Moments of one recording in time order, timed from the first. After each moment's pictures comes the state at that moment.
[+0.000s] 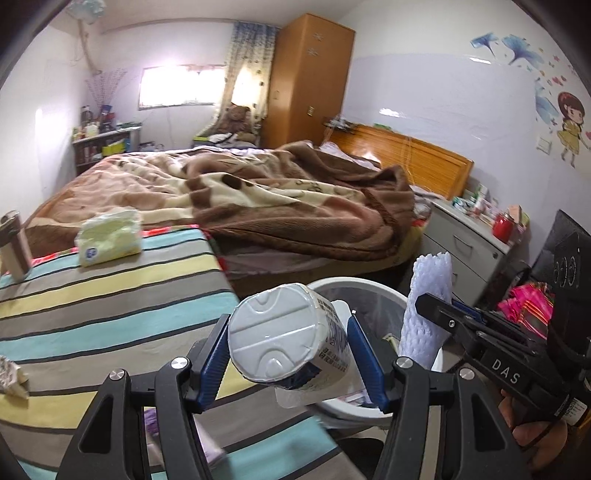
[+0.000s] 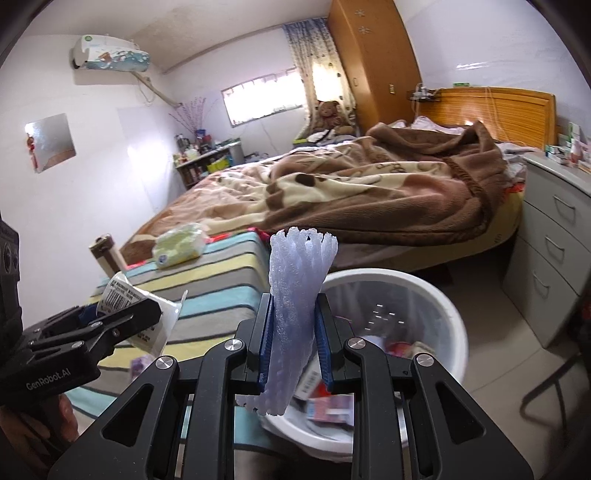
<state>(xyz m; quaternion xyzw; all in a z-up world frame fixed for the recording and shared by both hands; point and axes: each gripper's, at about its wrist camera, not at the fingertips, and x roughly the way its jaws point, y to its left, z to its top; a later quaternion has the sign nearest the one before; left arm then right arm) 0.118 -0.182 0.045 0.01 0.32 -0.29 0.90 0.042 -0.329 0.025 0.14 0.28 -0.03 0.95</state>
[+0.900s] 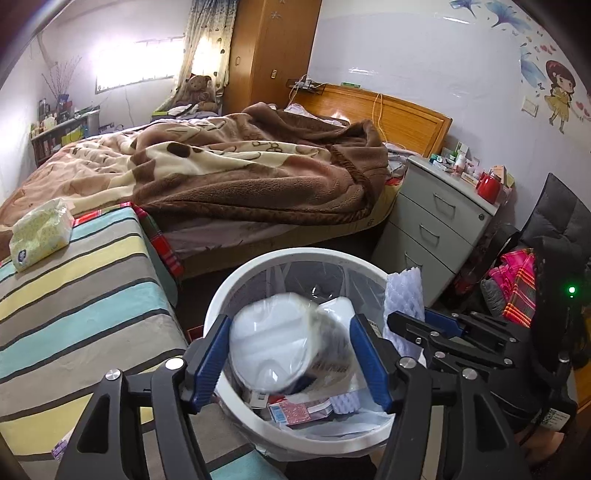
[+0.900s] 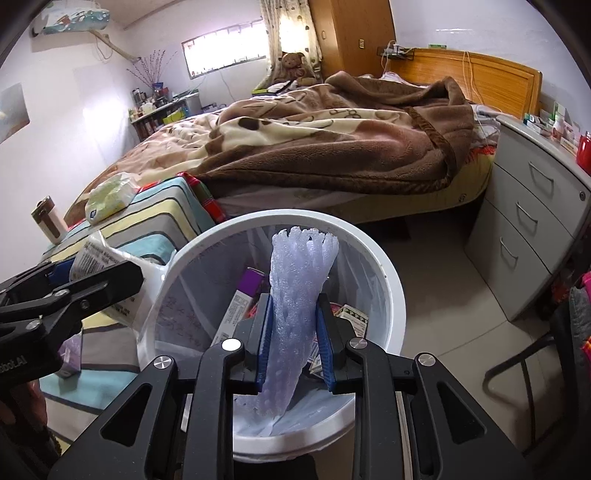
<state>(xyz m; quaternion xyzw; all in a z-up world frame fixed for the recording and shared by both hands) 0.147 -0.268 -0.001 0.05 0.37 -0.34 0.86 0.058 -0.377 -0.021 0.12 0.38 -0.08 0.91</state>
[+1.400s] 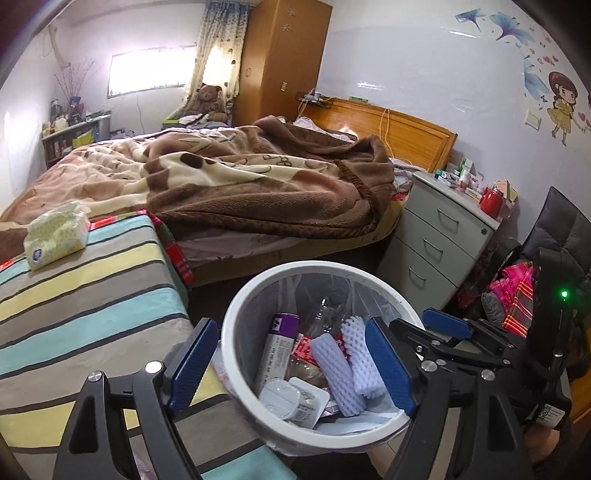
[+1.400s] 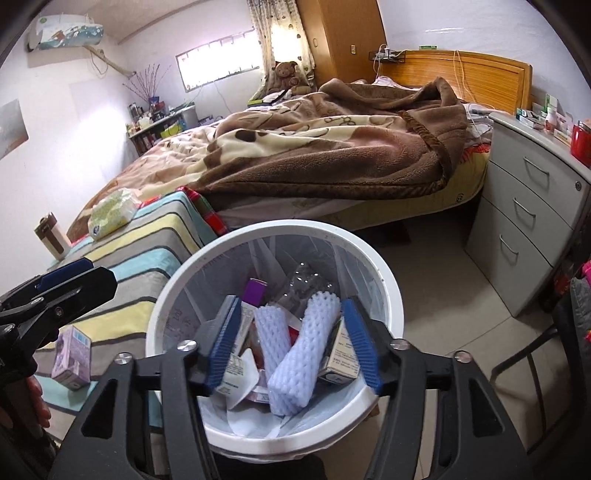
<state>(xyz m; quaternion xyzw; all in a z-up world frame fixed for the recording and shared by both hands) 0.139 -0.245 0.015 0.03 0.35 -0.33 0.88 0.050 -0.374 -0.012 0.14 0.35 -0.08 0.92</state>
